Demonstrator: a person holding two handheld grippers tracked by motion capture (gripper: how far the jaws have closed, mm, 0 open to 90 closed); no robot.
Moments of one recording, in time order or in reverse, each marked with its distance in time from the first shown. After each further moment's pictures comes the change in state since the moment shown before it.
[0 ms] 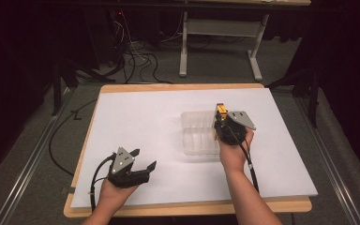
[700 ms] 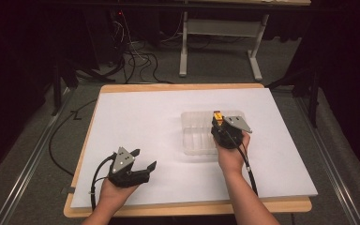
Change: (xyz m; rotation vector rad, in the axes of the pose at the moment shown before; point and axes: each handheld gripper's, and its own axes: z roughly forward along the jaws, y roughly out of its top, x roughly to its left) left arm 0.001 -0.001 0.002 0.004 -0.001 -0.004; right arm -0.001 -0.023 0.010 0.052 0.033 -0.004
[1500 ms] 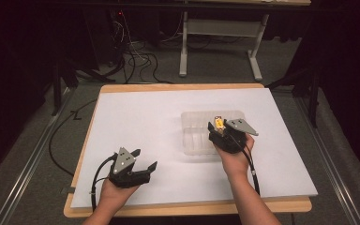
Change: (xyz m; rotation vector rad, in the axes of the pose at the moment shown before) left arm -0.002 0.000 0.000 0.002 0.002 0.009; right arm -0.004 0.003 -0.021 0.021 0.131 -0.022
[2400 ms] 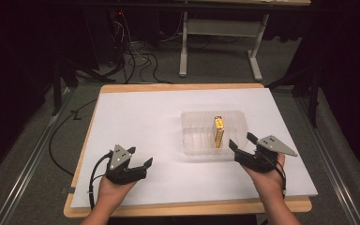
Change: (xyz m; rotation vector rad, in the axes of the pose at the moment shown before) left arm 0.013 -0.002 0.002 0.004 0.053 -0.043; right arm -0.056 -0.020 -0.079 -0.028 0.115 -0.064
